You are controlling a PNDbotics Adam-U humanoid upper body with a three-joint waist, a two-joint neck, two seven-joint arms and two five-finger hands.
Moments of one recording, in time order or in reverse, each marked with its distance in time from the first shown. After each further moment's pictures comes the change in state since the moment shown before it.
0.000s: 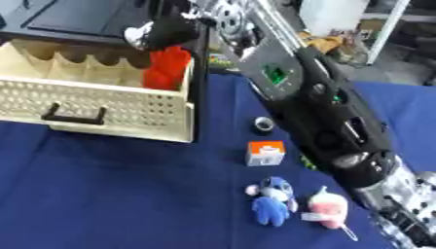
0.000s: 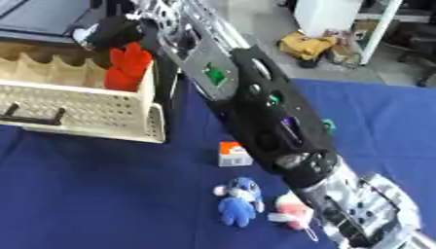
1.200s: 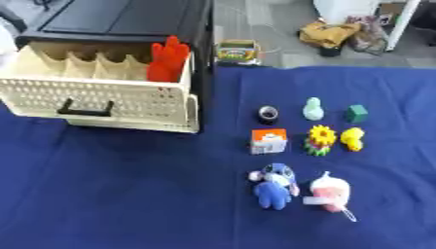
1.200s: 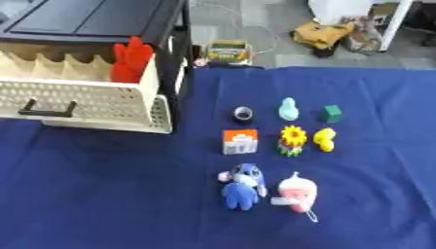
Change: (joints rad) left arm 0.065 0.053 0.000 0.000 -0.095 0.032 -0.071; right arm 0.351 -0.502 -0.235 -0.593 -0.604 0.019 -0.642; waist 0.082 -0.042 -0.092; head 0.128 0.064
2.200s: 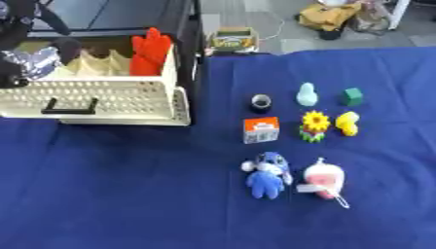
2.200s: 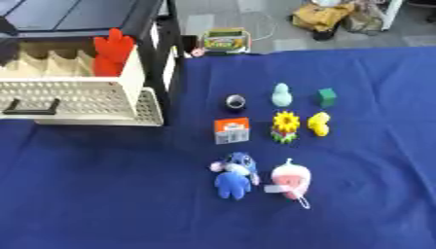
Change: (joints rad) left arm 0.017 0.120 -0.080 0.000 -0.165 -0.095 -0.695; right arm 0.405 -0.164 -0.148 -0.003 -0.149 -0.343 -0.359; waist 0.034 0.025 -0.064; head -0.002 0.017
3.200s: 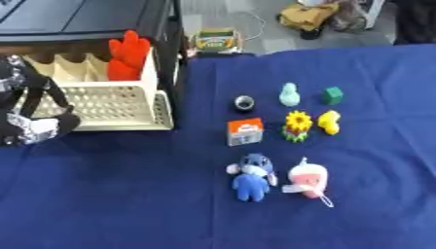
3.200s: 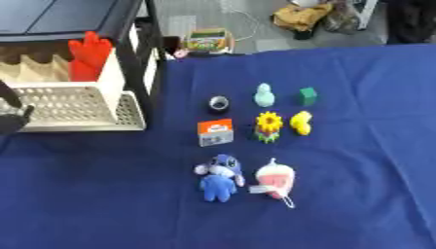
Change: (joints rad) left arm 0.051 0.049 -0.050 0.000 0.018 -0.009 -0.154; right arm 0.141 0.062 -0.057 0.000 0.110 -0.132 -0.133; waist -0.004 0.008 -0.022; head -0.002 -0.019
